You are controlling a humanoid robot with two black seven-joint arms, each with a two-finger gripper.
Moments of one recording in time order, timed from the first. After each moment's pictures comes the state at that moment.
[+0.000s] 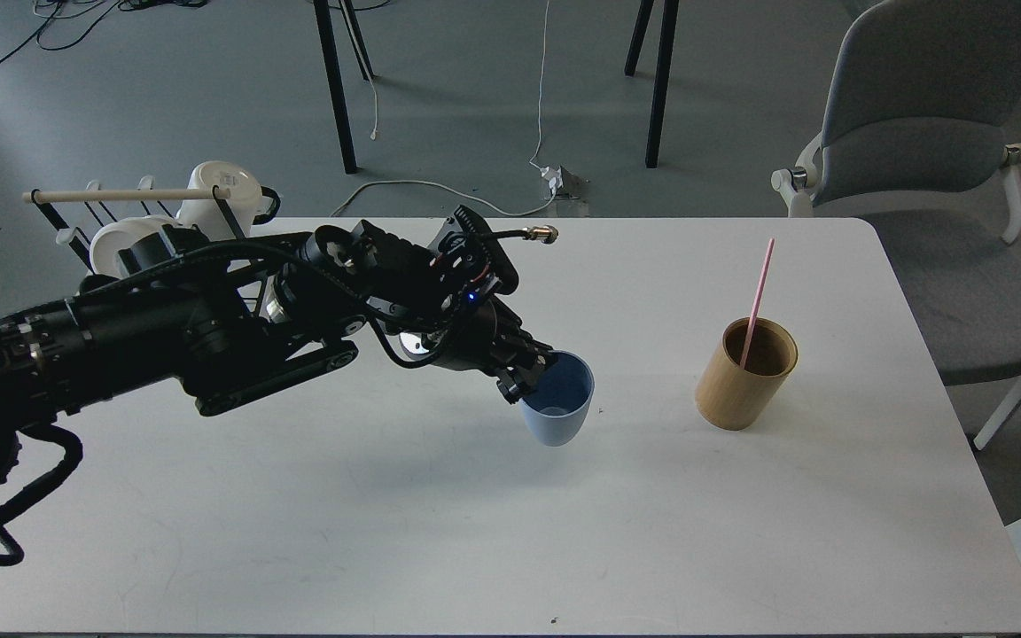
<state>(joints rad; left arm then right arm) -1.14 0.20 -0.13 -1.08 2.01 -0.49 -0.32 0.68 -0.66 1.09 0.71 0.23 0.49 0.19</state>
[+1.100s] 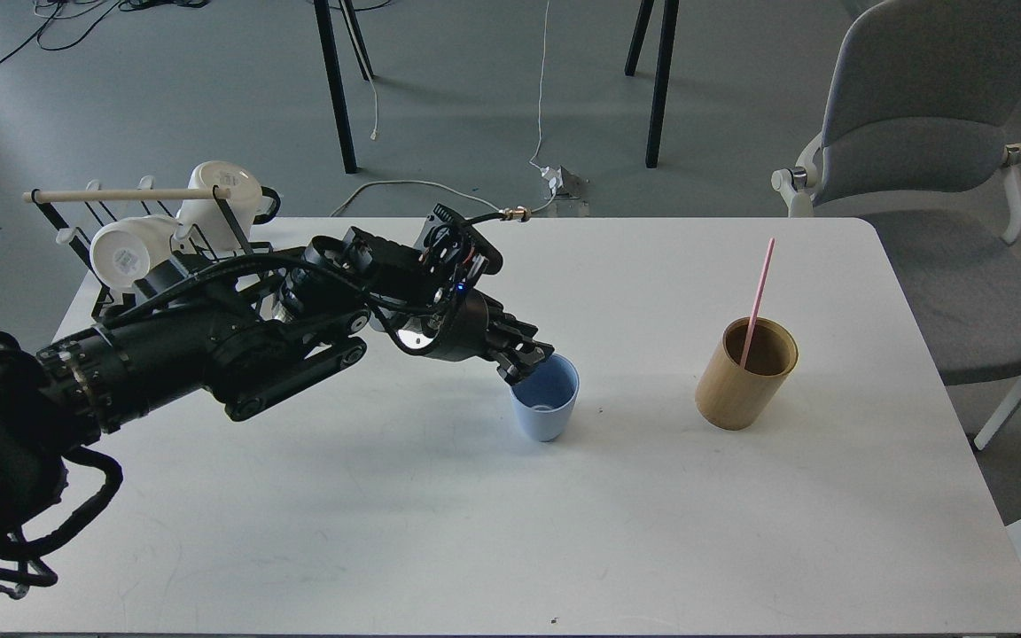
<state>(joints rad) -1.06 0.20 -0.25 -0.97 1.92 -0.49 -0.32 0.66 -0.70 1.09 0.72 0.23 0.49 0.18</state>
